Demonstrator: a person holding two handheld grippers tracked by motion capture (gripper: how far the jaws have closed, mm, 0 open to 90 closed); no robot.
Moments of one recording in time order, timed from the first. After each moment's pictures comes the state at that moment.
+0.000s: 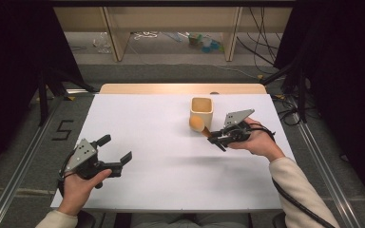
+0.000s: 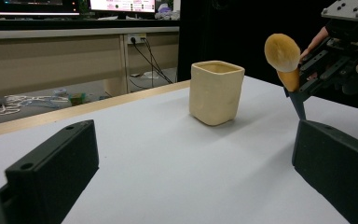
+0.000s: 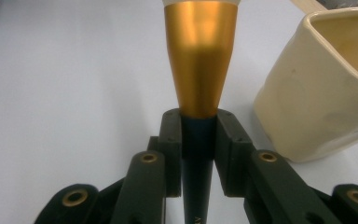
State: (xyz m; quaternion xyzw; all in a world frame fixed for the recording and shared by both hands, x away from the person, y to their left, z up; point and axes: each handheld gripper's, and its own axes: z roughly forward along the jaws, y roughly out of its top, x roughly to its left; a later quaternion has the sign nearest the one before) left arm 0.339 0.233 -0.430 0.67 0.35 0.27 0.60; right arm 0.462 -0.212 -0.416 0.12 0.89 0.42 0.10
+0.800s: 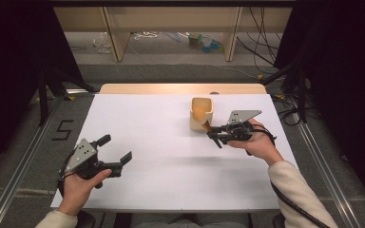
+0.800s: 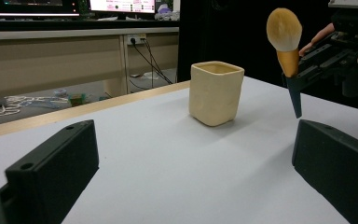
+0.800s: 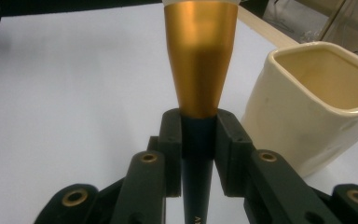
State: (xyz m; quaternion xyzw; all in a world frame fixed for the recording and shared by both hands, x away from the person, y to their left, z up) left arm 0.339 0.232 -0.430 0.67 0.35 0.27 0.60; right arm 0.457 -0.214 -0.413 0.17 0.85 0.48 0.12
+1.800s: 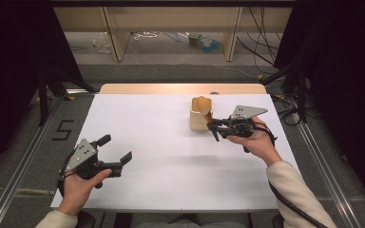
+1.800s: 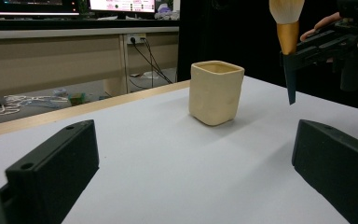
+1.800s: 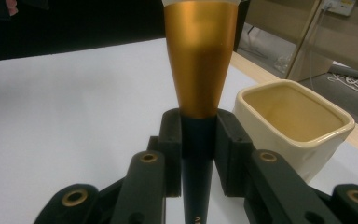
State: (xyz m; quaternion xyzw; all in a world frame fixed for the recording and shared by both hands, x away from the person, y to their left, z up) left arm 0.339 0.233 -0.430 0.67 0.35 0.27 0.60; right arm 0.457 -0.215 -0.401 0.19 0.81 0.53 0.16
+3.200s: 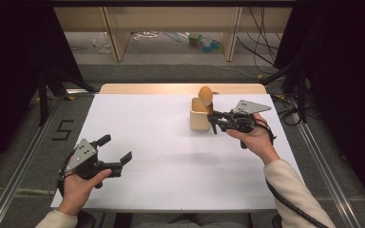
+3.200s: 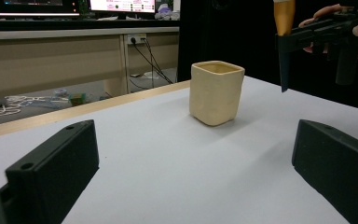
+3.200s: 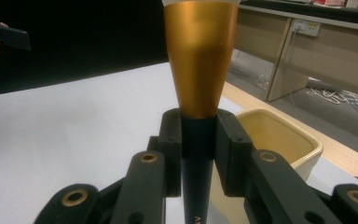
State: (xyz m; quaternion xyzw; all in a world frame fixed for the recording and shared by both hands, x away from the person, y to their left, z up) left arm 0.339 0.233 -0.430 0.67 0.35 0.27 0.60; right arm 0.462 -0.213 -0.391 0.22 0.77 0.57 0.19
